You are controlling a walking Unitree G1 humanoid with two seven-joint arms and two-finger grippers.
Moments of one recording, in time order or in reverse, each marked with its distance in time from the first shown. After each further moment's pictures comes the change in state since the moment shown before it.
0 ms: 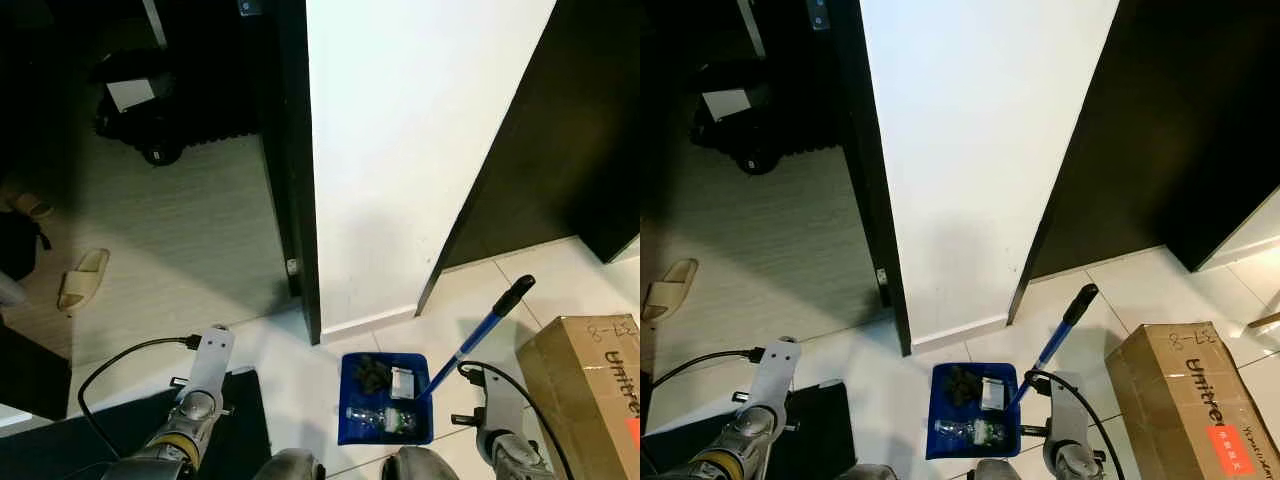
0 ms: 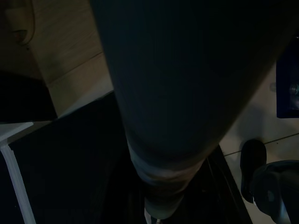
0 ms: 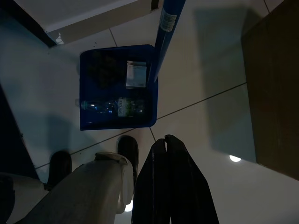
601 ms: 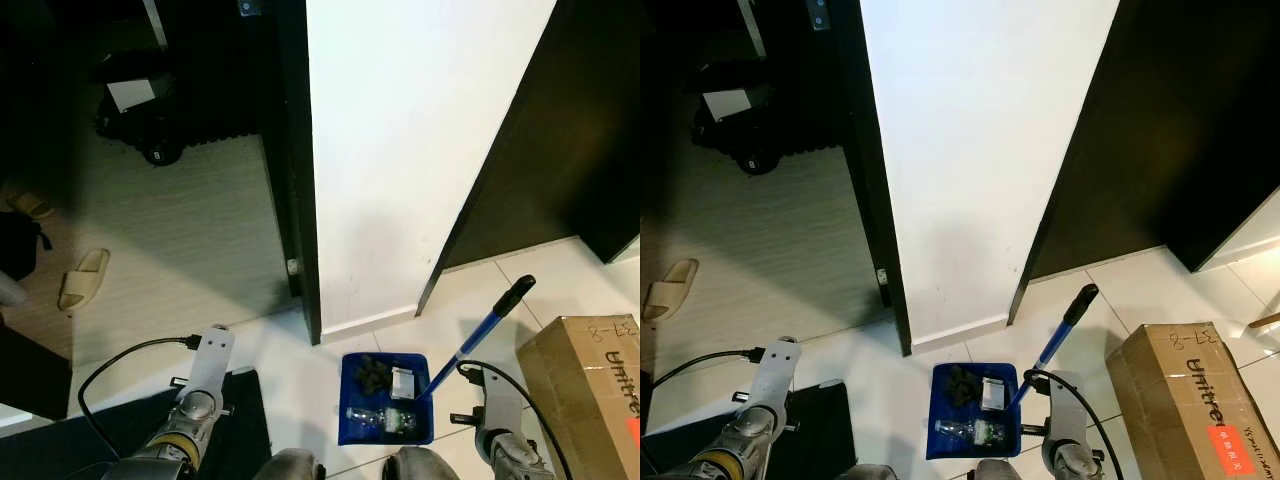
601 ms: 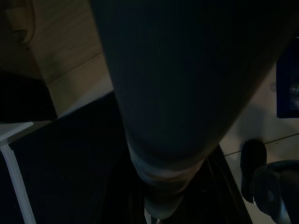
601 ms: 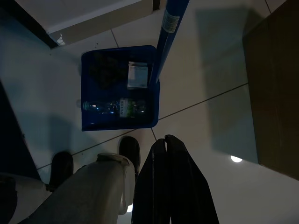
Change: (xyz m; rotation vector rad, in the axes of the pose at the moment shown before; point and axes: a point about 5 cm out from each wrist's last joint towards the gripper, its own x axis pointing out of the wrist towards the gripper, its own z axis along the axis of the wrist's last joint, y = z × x) left arm 0.000 0.000 0.000 0.000 0.000 0.000; right arm 0.000 0.002 0.001 0.002 -0.001 0.003
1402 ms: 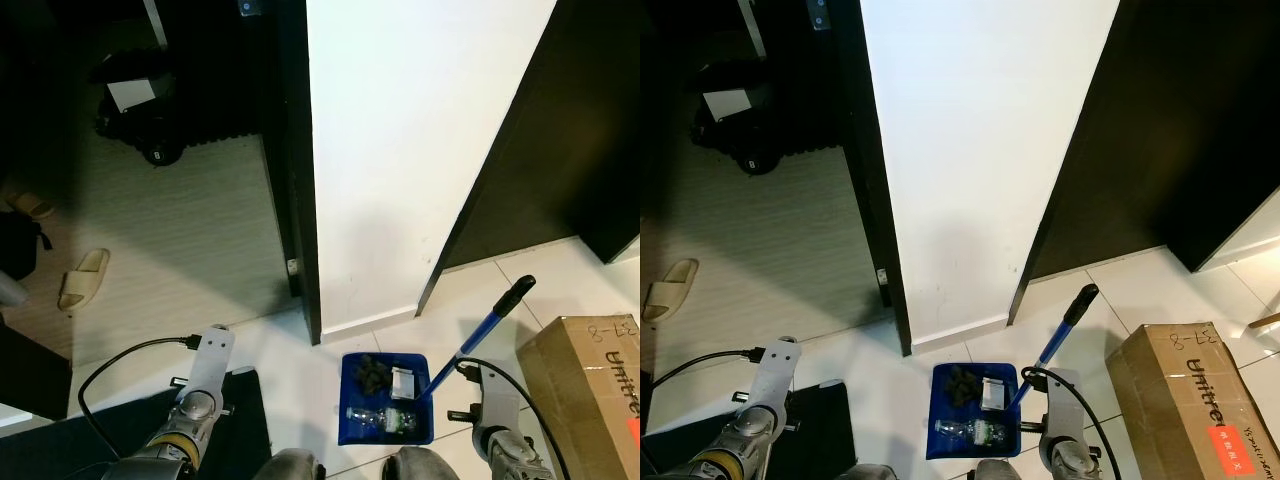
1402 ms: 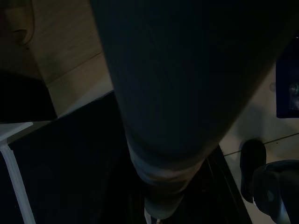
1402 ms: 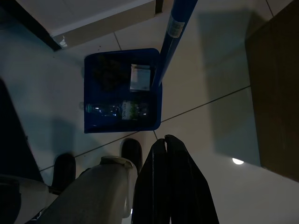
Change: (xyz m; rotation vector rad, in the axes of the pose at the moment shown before) left arm 0.000 0.000 0.000 -0.001 0.000 -0.001; right arm 0.001 0.005 0.003 0.003 -0.008 0.009
